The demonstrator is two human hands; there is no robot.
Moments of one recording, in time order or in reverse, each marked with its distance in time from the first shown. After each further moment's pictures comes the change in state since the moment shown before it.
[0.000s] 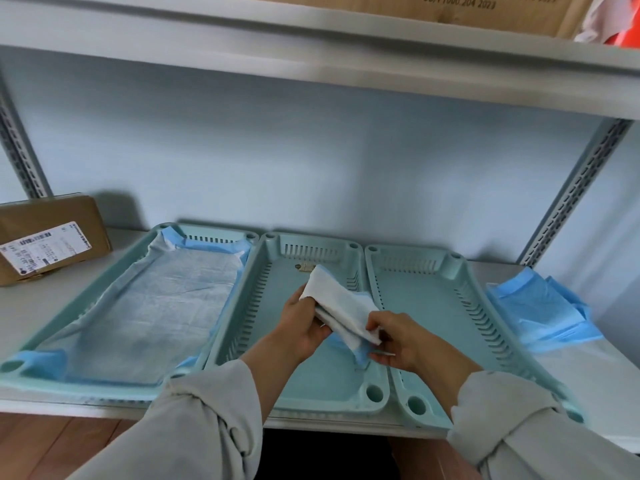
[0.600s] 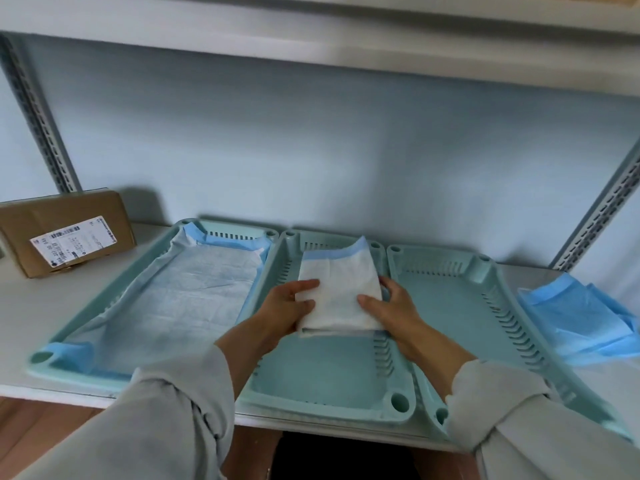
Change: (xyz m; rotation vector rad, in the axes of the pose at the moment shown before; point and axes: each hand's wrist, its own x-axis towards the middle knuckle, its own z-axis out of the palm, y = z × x) left_hand 0.012 0.040 -0.056 0.685 -0.031 0.097; right_hand 0.022 -0.013 0.035 -0.137 -0.004 -0.514
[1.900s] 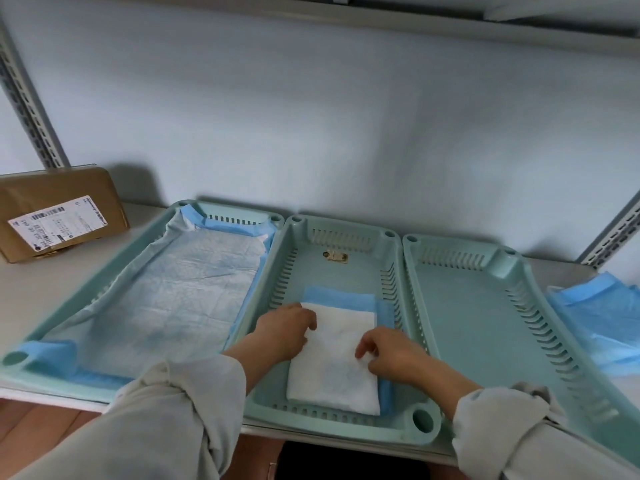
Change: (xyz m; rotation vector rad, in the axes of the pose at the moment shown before) left_hand 0.037 -0.036 -0.014 1.412 -0.107 0.091; right_hand 0.027 0.054 0.018 -1.073 -0.389 -0.027
